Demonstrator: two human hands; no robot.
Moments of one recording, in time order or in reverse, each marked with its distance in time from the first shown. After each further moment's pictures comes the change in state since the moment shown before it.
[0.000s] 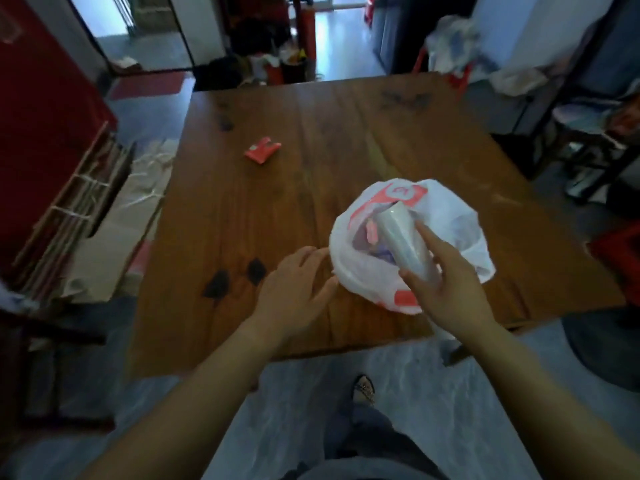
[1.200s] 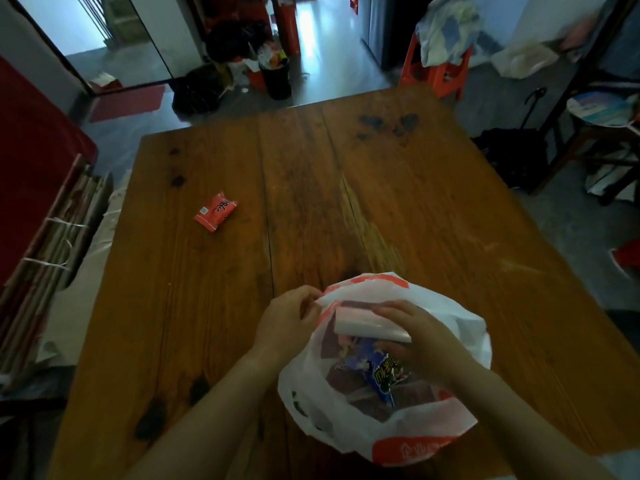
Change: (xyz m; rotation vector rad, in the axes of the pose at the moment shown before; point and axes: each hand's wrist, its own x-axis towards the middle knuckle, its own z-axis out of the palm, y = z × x) left_hand 0.216 0.009 0.043 -0.319 -0.070 -0.228; right_hand 0.169 0.123 0.011 -0.153 -0.451 0.015
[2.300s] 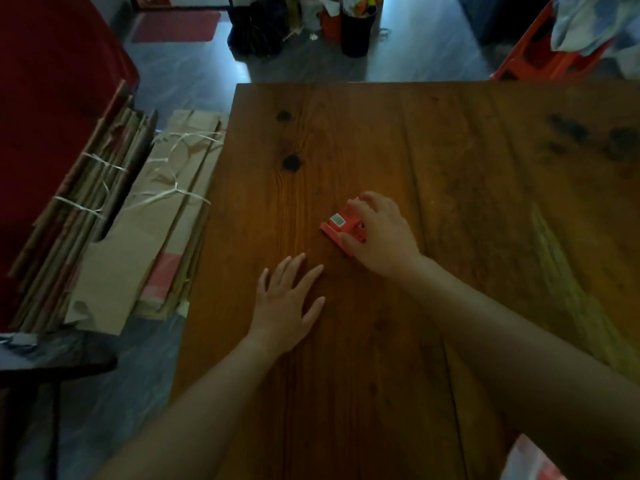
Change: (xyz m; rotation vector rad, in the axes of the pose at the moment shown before) left_hand 0.132 -0.277 -0.166 0.550 0.014 -0.030; right_hand 0.386 -0.209 0.147 -0.234 0.045 -0.045
